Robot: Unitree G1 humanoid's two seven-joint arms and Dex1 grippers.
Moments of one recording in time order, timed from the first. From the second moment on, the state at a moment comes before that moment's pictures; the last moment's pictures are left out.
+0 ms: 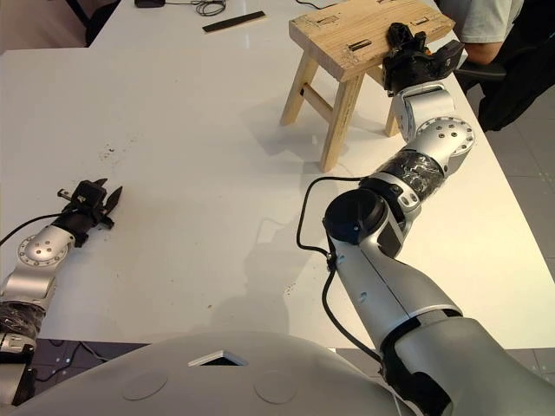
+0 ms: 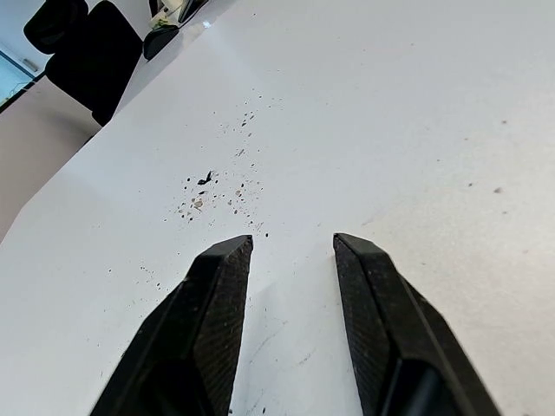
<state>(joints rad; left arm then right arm) 0.05 0.72 -0.04 0.45 -0.08 -0.22 -0.32 -1.00 0.02 -1.16 0.34 0.52 0.84 -0.07</state>
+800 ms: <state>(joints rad) 0.02 0.71 -0.05 0.48 -0.06 -0.22 -0.32 -0.86 -0.01 -1.10 0.24 1.08 0.72 -0.36</state>
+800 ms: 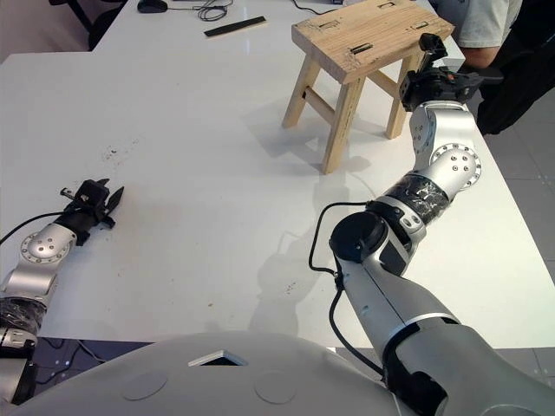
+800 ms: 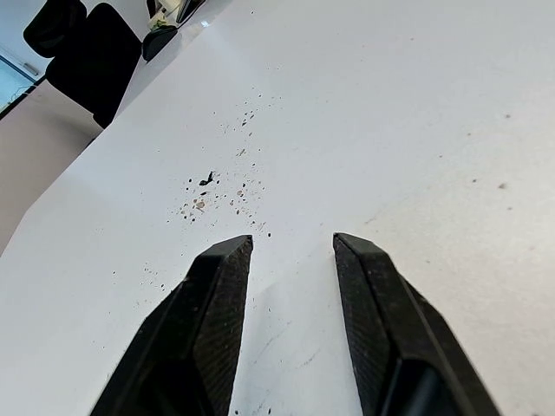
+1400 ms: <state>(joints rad) 0.10 0.50 0.01 0.21 -0.17 -0.02 -0.23 0.02 -0.31 -0.09 0.11 0.11 -0.05 0.32</state>
